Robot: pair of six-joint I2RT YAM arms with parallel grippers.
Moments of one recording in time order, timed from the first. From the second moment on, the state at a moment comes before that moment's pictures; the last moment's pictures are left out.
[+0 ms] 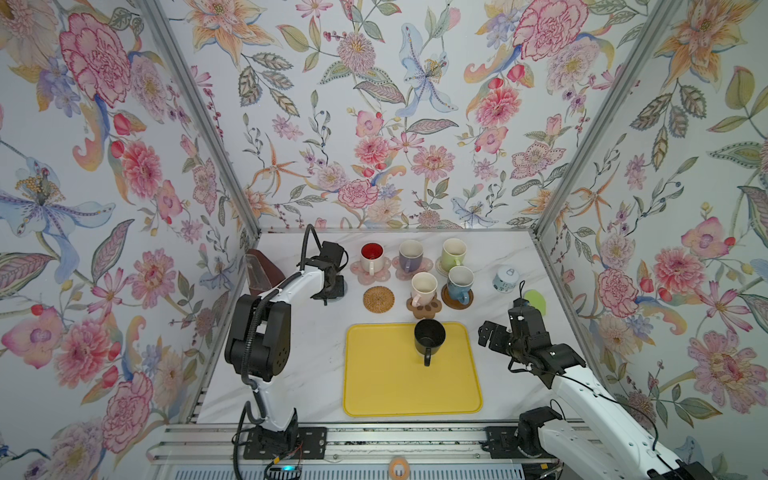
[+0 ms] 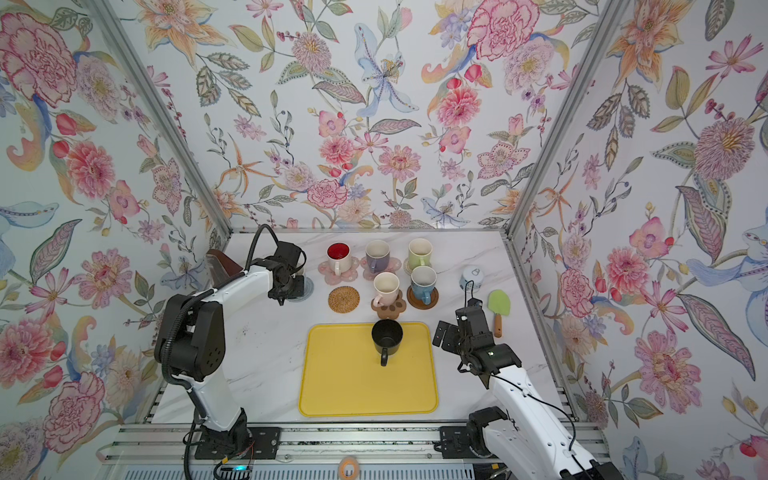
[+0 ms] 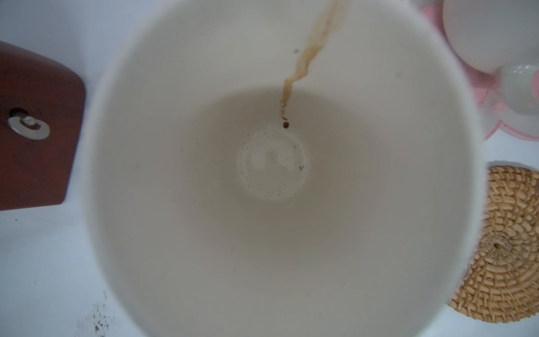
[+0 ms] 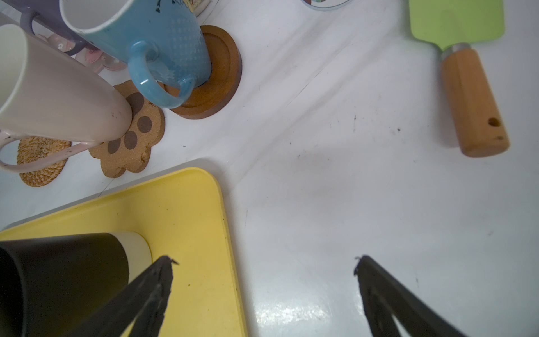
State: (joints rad) left arm -0.26 1.84 1.32 -0.67 -0.21 -0.30; right arm 0.29 0.86 0.55 -0.58 0.10 0.52
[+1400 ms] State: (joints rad) left arm -0.26 0.67 0.52 -0.16 -0.24 -0.43; right arm 0.59 0.90 0.70 -0.64 0.17 0.68
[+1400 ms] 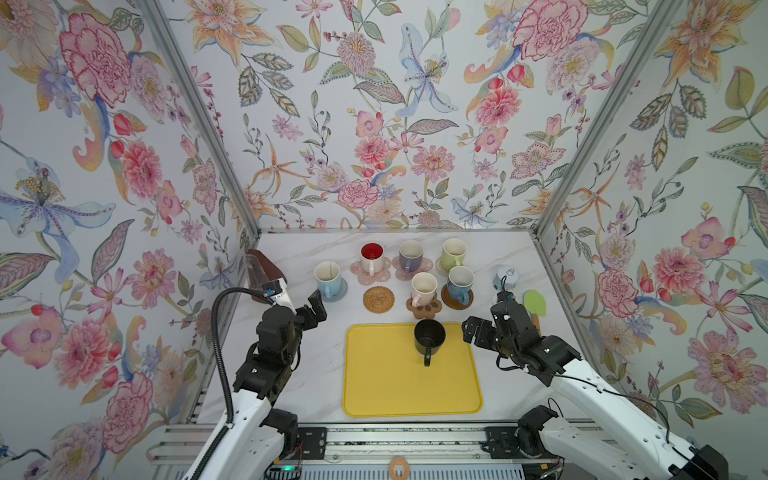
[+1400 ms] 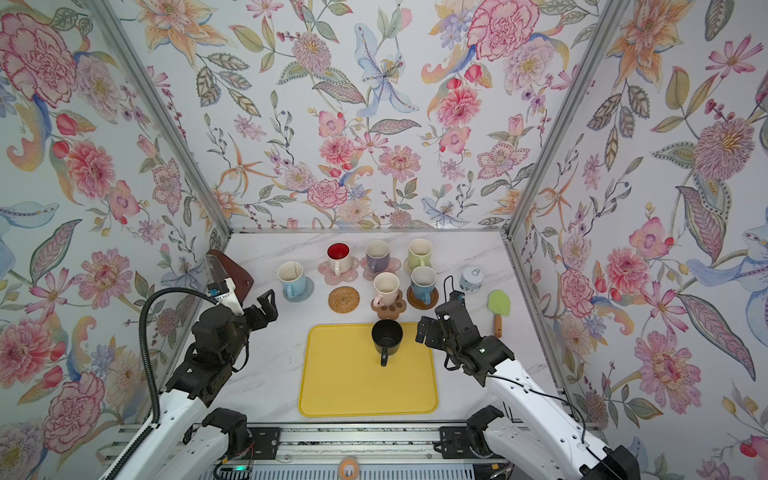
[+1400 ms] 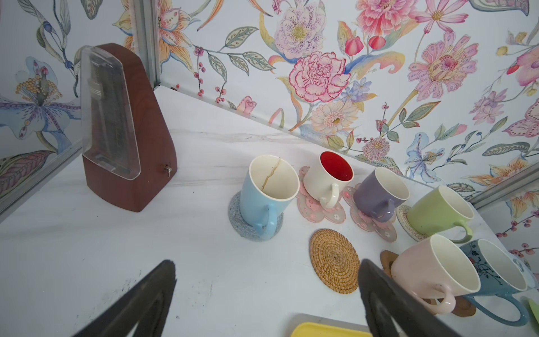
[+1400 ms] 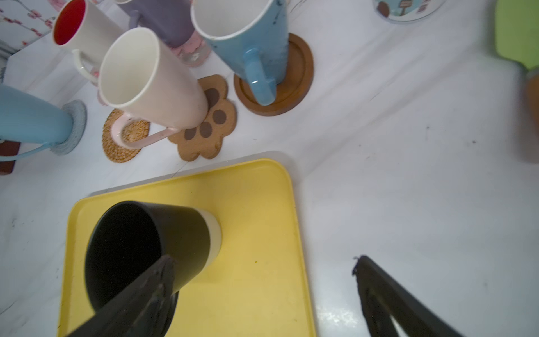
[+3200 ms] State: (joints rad) left arm -0.26 0.57 0.47 -0.17 -0.24 -0.44; right arm 1.06 1.43 0.85 -0.62 0.38 0.96
